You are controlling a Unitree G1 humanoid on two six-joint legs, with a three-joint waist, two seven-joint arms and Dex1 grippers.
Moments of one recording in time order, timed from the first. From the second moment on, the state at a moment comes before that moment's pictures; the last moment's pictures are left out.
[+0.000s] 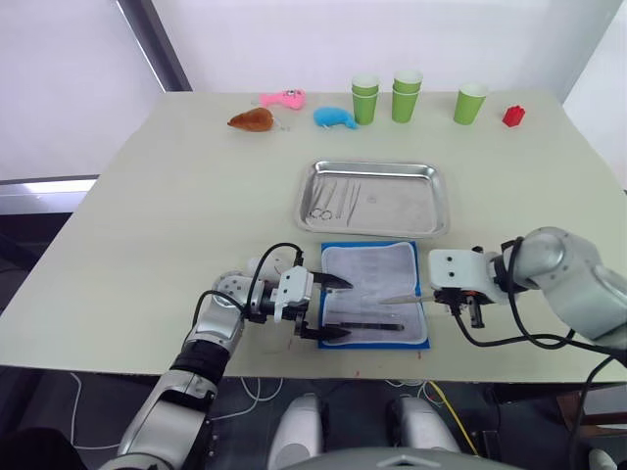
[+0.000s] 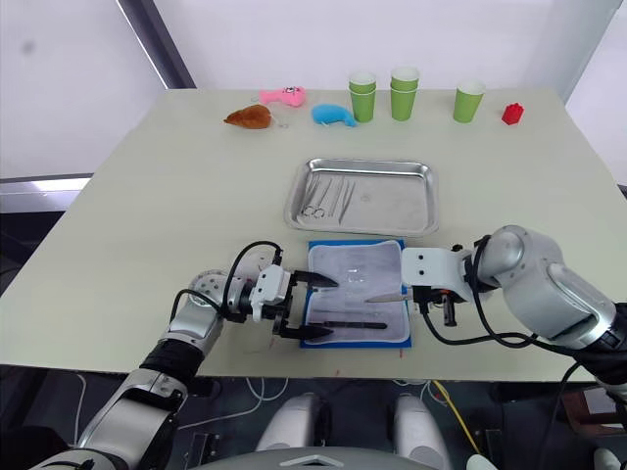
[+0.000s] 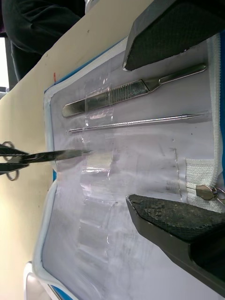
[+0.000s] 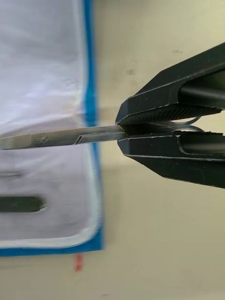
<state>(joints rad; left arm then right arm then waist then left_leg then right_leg) -0.40 0.43 -0.24 0.52 -0.21 -0.34 -1.45 -0.56 -1.02 0.50 -0.51 -0.01 0.84 1.22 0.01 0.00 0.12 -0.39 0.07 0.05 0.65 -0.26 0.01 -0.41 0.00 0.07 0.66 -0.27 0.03</state>
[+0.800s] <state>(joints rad) -0.40 0.42 -0.25 0.50 -0.19 -0.29 -1.44 -0.68 -0.42 0.09 -0.17 0.20 1.12 0.66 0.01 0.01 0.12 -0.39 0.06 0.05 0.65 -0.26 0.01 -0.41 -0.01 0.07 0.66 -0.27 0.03</state>
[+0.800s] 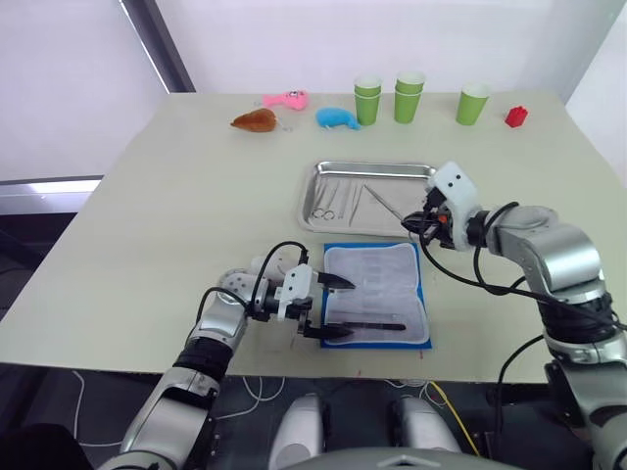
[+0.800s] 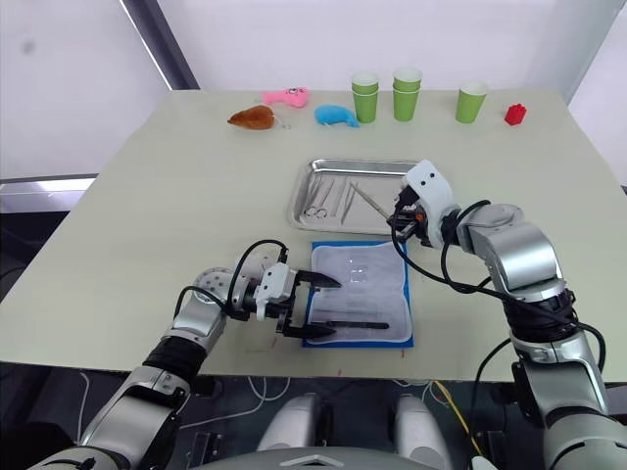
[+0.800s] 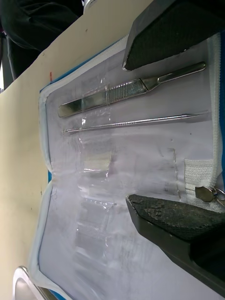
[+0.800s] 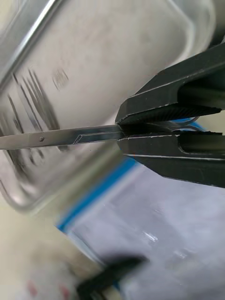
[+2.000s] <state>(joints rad) -0.34 0.43 -0.25 0.38 -0.19 -0.24 -1.36 -1.04 -0.12 0.07 0.77 0.06 0.78 0.34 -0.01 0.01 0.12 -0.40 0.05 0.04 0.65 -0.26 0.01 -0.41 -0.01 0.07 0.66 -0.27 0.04</state>
